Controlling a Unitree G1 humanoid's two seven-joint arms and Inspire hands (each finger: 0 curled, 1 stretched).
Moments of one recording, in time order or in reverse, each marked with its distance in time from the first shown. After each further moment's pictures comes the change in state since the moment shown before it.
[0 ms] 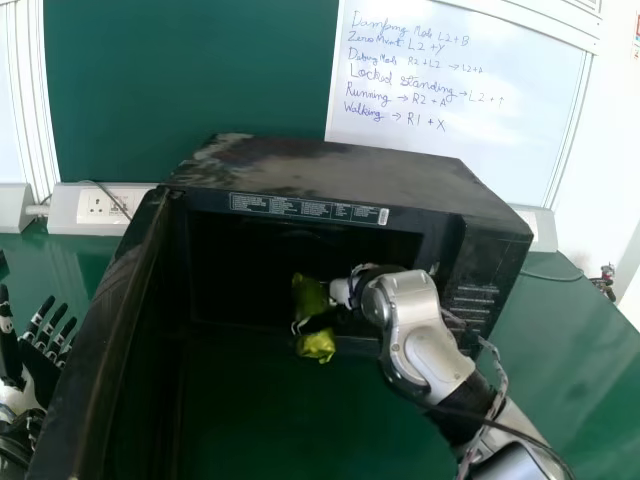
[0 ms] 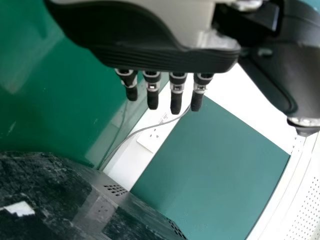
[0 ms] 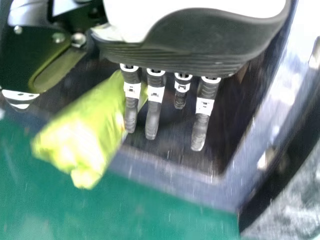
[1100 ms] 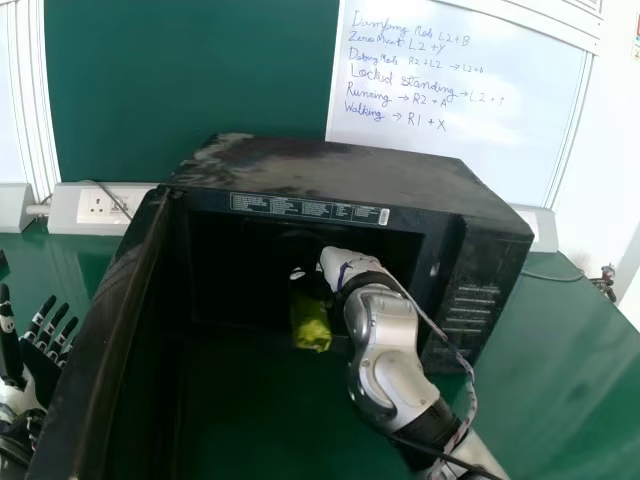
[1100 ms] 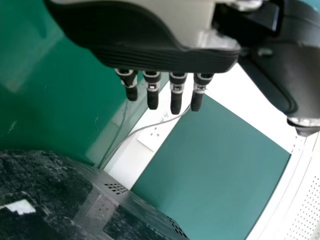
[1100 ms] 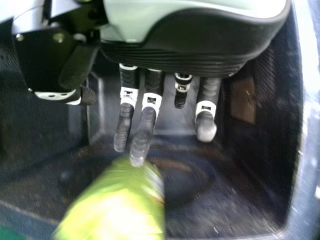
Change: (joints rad) left arm -0.002 0.001 0.000 0.000 0.001 0.004 -0.008; right arm 0.130 0.193 -0.132 -0.004 -0.041 0.156 -0.542
